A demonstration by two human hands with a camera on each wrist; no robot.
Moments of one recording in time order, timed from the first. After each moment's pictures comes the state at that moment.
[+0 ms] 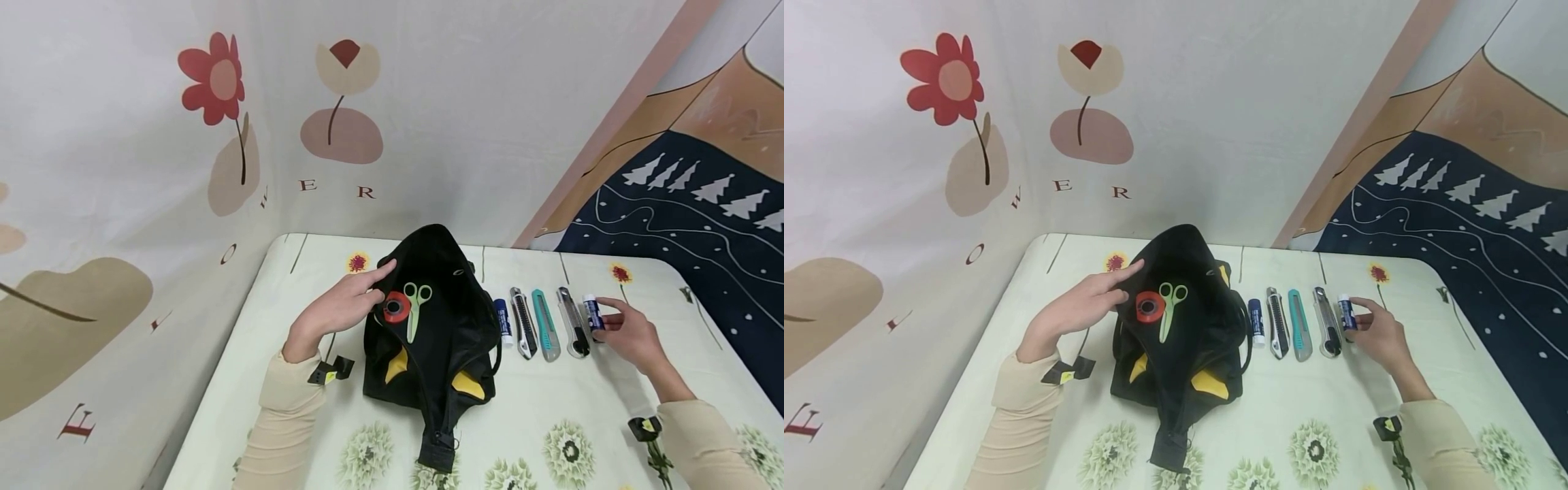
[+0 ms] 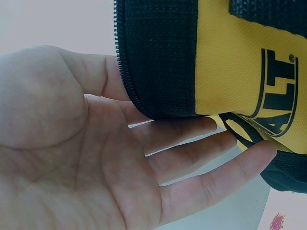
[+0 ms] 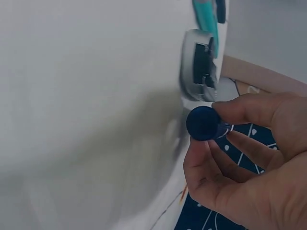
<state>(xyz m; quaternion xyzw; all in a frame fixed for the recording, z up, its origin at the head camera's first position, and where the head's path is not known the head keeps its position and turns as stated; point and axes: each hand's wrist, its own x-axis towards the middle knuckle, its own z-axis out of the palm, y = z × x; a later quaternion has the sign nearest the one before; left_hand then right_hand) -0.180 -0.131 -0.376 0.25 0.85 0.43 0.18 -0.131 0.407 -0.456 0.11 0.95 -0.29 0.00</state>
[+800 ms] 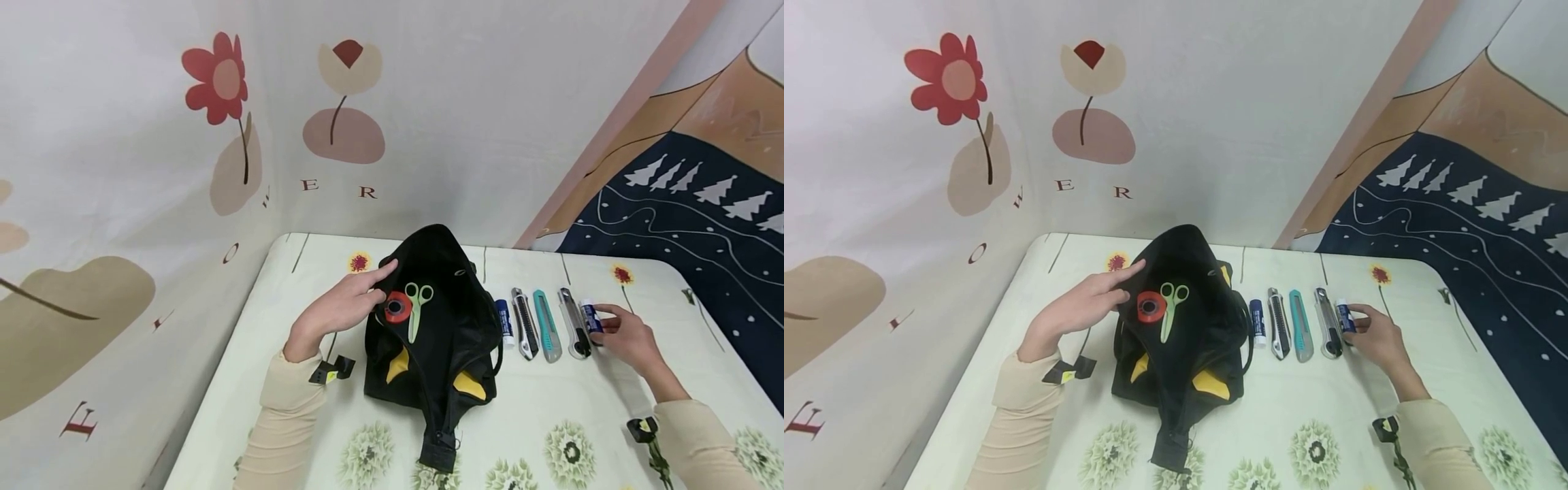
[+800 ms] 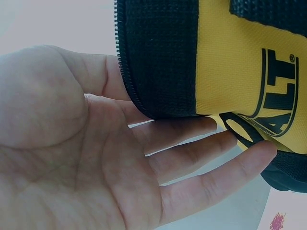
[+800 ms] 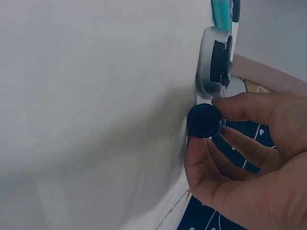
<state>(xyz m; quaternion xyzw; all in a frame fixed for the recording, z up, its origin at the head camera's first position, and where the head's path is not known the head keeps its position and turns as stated) -0.179 -0.132 -0.375 0.25 0.85 0.43 0.18 -0.134 0.403 -0.461 0.13 0.95 -0.27 0.02</state>
